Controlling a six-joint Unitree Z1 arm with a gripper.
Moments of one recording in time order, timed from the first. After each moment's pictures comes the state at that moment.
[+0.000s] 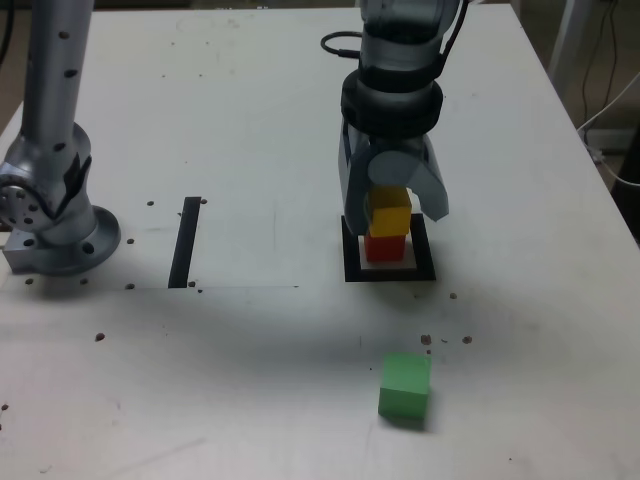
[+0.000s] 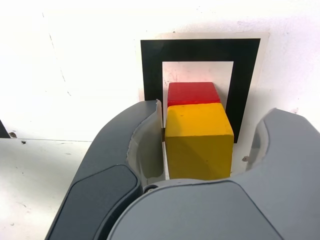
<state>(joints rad) -0.09 1.99 -1.50 1.15 0.04 -0.15</state>
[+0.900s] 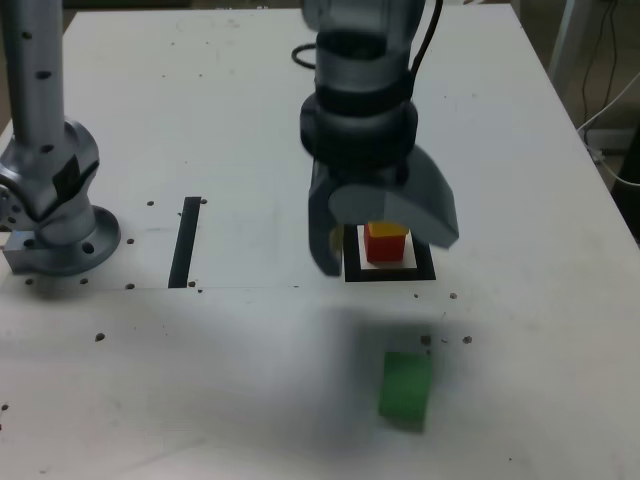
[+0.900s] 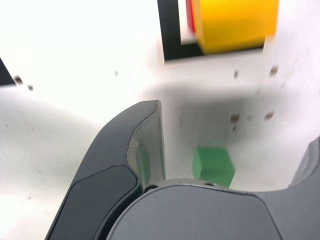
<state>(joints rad) -0.36 1.90 -1.49 1.18 0.02 -0.30</state>
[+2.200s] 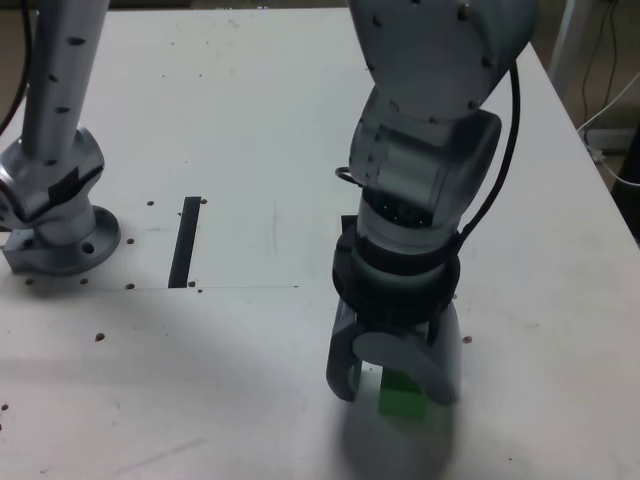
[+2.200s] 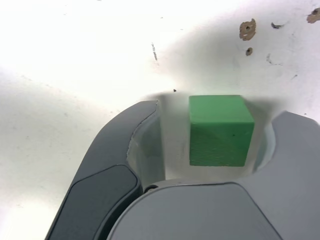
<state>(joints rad) -0.55 2.15 -1.65 1.16 -0.01 -0.37</state>
